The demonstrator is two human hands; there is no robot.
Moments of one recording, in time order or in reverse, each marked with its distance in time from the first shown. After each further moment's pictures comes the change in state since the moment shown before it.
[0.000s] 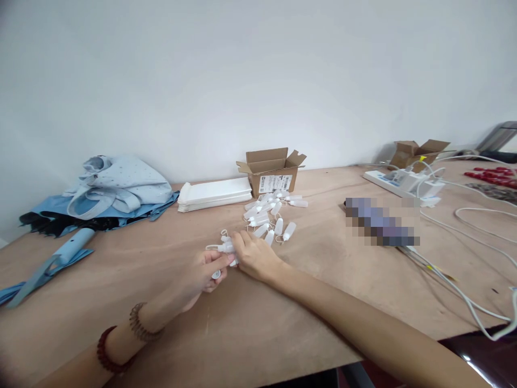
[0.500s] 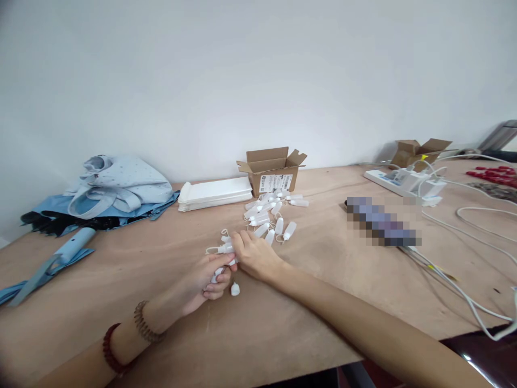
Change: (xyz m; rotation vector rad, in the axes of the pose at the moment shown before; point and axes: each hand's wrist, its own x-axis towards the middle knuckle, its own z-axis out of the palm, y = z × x) left_hand 0.001 0.000 0.003 -0.259 -0.136 -0.147; right_hand 0.001 -0.001 0.000 -0.100 0.010 -0.046
